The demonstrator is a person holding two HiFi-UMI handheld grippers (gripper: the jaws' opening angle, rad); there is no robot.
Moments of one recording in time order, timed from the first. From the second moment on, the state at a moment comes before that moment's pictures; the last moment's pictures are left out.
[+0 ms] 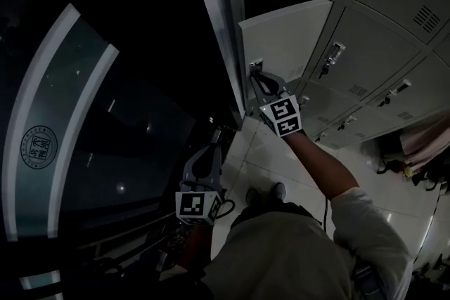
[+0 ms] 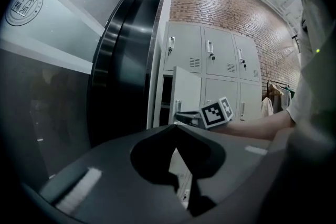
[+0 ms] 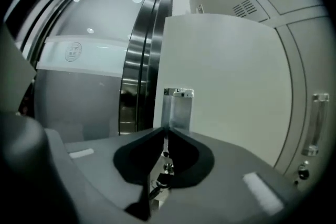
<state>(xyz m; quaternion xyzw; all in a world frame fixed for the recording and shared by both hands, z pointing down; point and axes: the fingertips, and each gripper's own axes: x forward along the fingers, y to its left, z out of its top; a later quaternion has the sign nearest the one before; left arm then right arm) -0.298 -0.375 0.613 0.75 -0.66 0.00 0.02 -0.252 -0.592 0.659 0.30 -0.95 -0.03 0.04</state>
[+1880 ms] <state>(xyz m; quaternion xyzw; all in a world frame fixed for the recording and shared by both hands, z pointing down) -0.229 -0.374 0.570 0.80 -0.59 0.00 -0.03 -0.022 -0.442 0.577 0.44 -0.89 0.00 -0.06</state>
